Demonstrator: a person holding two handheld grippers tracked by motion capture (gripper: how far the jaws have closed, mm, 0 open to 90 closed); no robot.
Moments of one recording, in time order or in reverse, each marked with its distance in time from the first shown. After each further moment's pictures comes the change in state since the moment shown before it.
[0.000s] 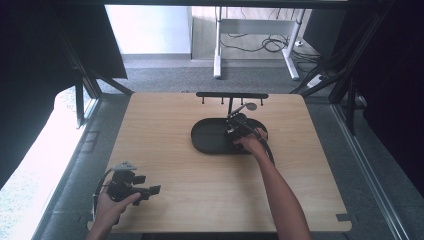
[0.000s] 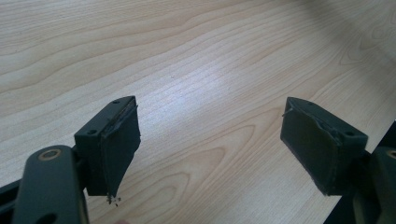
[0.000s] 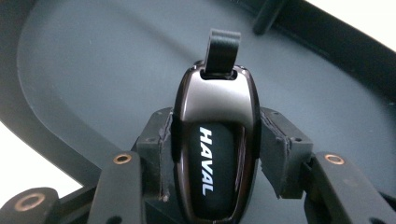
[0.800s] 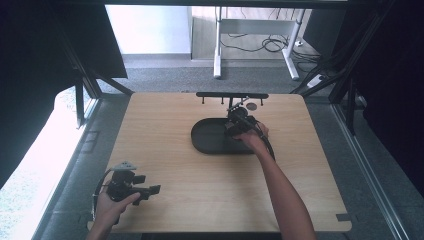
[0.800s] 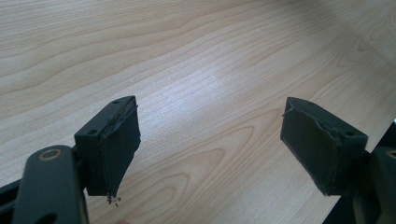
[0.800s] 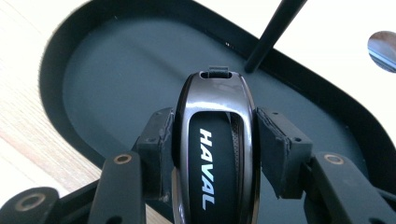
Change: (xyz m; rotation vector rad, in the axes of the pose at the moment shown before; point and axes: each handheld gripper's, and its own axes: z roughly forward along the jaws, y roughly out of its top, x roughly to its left) left arm -0.001 0.000 -0.001 -0.003 -0.001 0.000; right arm 0.009 0.010 -0.035 -0.092 -0.025 -0.024
